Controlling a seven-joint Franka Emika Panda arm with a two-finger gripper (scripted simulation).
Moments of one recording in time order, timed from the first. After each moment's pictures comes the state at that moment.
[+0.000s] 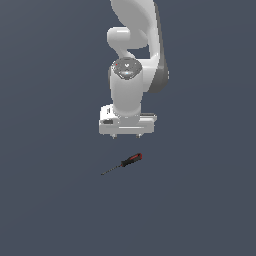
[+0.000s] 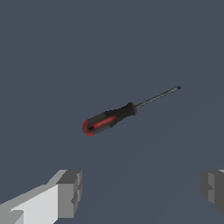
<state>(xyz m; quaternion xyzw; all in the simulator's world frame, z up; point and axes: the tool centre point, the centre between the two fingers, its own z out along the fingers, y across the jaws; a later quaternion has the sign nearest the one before) 0.001 -0.005 0.173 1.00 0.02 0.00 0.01</state>
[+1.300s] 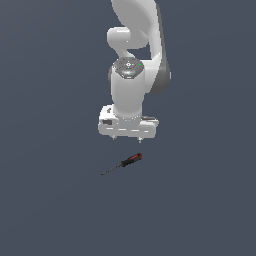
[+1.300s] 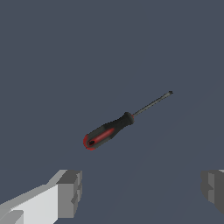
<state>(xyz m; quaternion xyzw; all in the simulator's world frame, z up) 0.018 -0.004 0.179 1.00 -0.04 0.01 0.01</state>
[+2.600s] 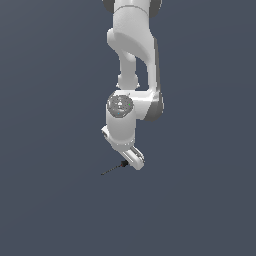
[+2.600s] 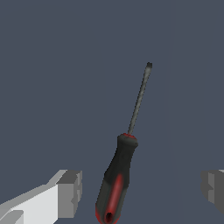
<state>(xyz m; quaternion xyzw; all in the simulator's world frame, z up) 0.048 -0.019 0.096 0.92 -0.40 0.00 0.00</state>
